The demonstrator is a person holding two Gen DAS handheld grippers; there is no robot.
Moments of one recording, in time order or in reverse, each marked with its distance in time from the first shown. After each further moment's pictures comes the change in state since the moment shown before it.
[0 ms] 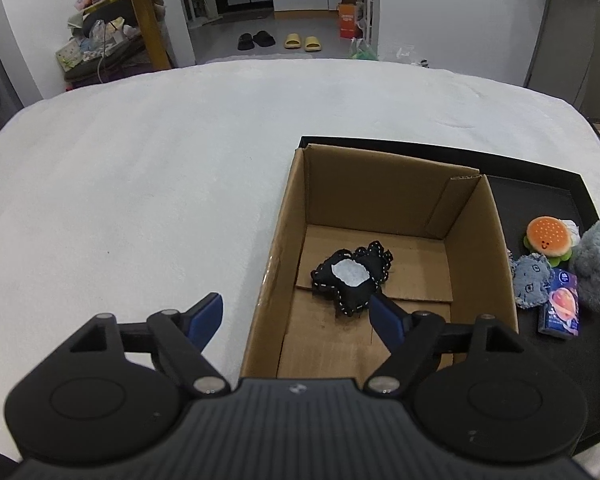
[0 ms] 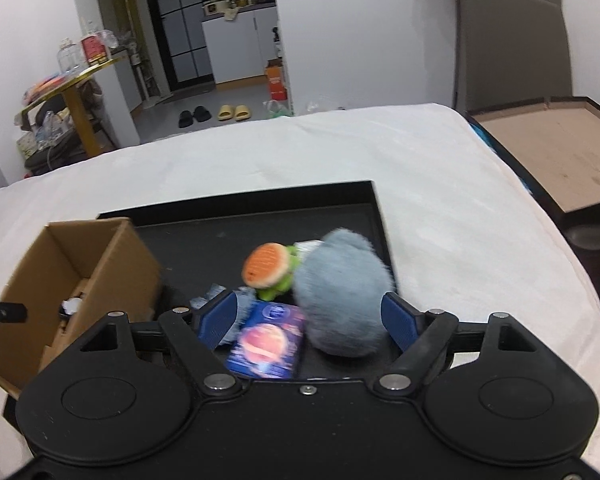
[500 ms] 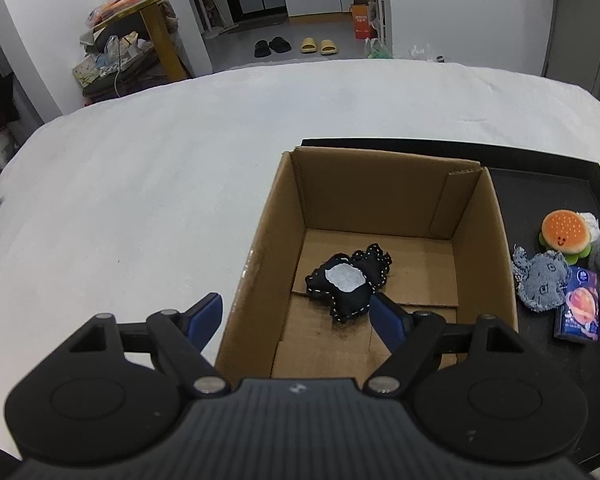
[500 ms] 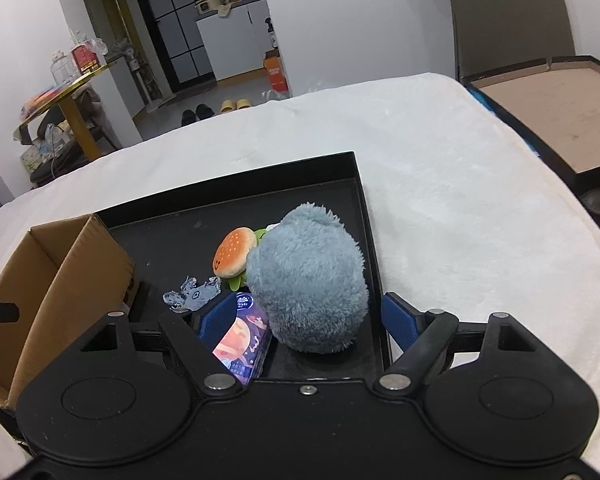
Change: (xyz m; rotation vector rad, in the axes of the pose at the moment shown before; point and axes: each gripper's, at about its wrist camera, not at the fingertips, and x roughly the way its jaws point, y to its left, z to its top) left arm 0.003 -0.028 -0.002 0.036 -0.014 0.099; right arm 0.028 -0.041 -0.013 0.069 0.028 0.065
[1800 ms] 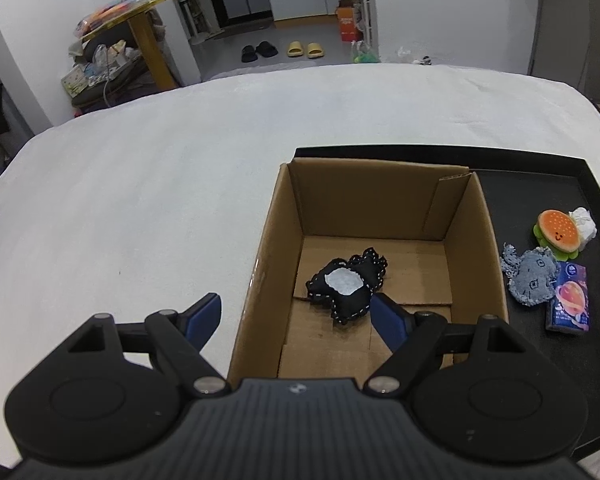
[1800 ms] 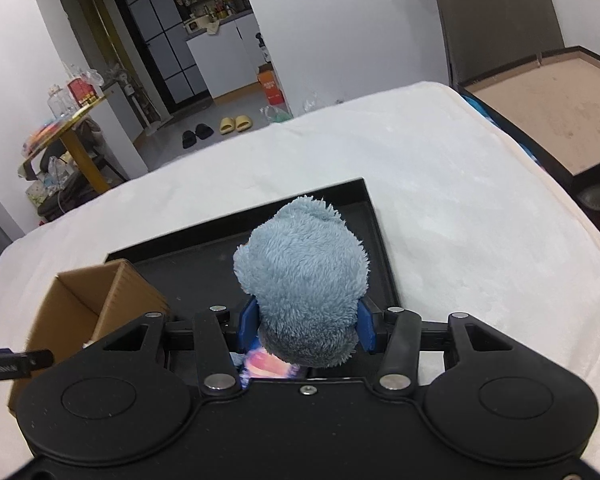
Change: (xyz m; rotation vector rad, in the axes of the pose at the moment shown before) left arm -0.011 0.007 0.004 0.037 -0.014 -0.042; right arm -0.022 0.010 0.023 0.091 -0.021 0.027
